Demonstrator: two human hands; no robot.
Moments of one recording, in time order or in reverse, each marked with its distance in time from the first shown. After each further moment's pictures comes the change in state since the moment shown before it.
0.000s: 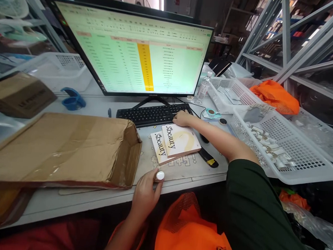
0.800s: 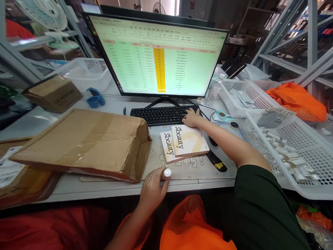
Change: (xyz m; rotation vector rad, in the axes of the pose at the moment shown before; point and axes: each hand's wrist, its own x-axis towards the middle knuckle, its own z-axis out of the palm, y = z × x) left_hand 0.000 0.004 -0.003 -0.004 0.003 -0.040; right_hand 0.006 -0.002 0.005 0.048 0.049 0.052
